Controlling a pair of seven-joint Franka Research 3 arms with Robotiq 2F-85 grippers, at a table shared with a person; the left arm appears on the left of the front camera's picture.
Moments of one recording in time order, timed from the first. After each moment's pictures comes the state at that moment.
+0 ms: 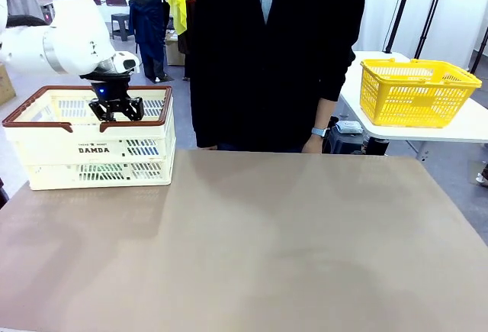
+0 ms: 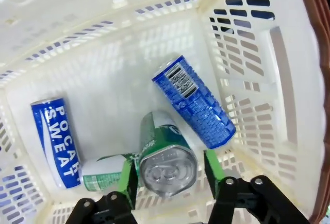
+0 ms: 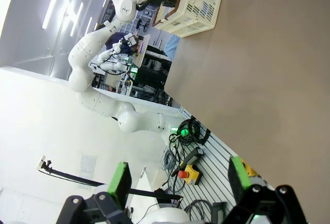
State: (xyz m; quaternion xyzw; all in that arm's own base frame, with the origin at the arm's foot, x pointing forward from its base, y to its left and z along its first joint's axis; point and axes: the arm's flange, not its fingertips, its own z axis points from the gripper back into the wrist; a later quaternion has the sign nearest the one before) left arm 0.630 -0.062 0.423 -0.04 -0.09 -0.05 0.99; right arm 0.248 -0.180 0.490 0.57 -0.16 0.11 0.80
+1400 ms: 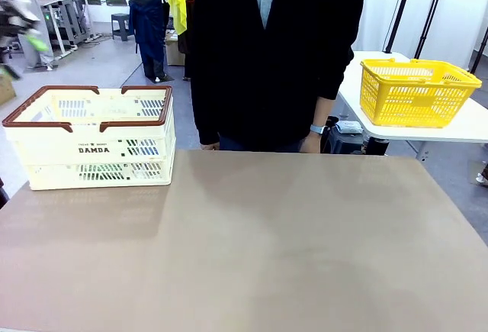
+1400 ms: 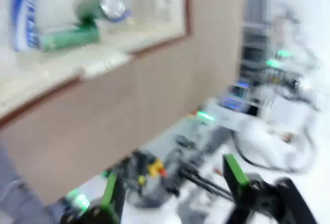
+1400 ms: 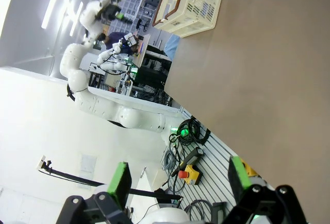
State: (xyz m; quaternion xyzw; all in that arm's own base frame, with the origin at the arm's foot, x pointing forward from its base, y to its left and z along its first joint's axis) left arm 0.512 0.167 0.600 -0.40 0.08 -0.01 0.91; right arm 0.248 -0.180 0.490 0.57 -0.16 0.11 0.80
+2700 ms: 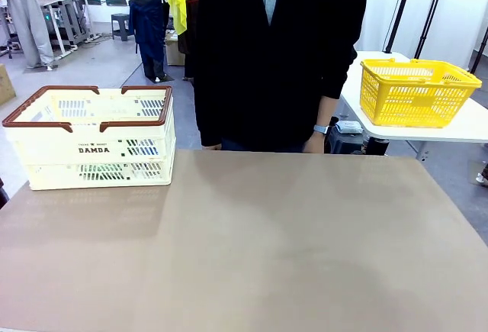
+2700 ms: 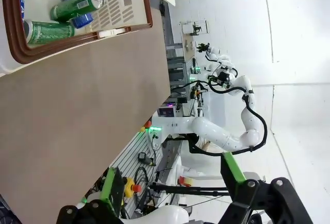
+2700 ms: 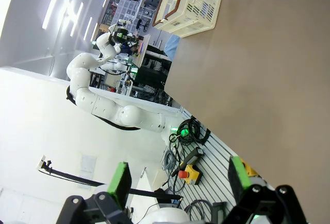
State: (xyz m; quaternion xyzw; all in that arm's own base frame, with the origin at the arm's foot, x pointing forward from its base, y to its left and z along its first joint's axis) left arm 0.417 0.293 0.493 -0.58 -0.03 -0.01 0.81; right arm 0.248 -0.180 0.490 0.57 -0.16 0.11 0.80
